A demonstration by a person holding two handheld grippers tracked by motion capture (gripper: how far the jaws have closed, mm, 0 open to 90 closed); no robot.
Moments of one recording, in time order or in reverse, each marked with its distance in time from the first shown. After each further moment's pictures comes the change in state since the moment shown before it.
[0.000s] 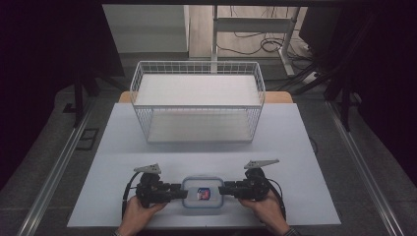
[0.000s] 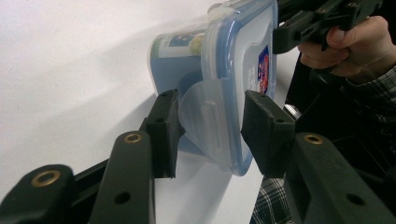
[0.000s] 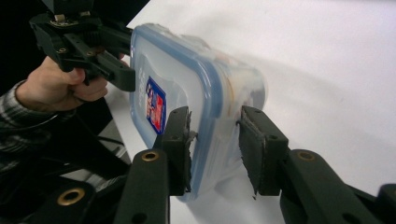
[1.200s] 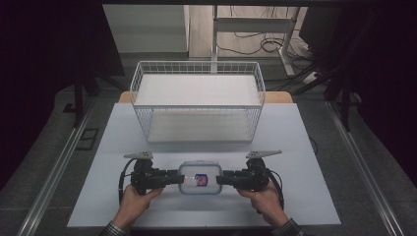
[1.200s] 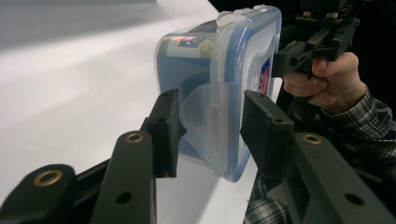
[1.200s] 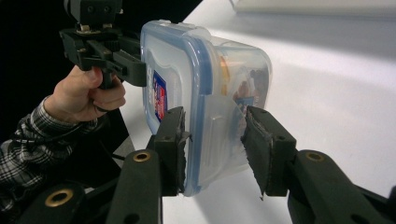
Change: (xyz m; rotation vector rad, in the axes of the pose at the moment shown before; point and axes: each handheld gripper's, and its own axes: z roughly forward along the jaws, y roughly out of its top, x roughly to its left) left arm 0.005 0.035 -0.024 -0.106 -0.047 -0.025; right arm 0.006 0.029 -0.009 -0.091 0.057 -0.009
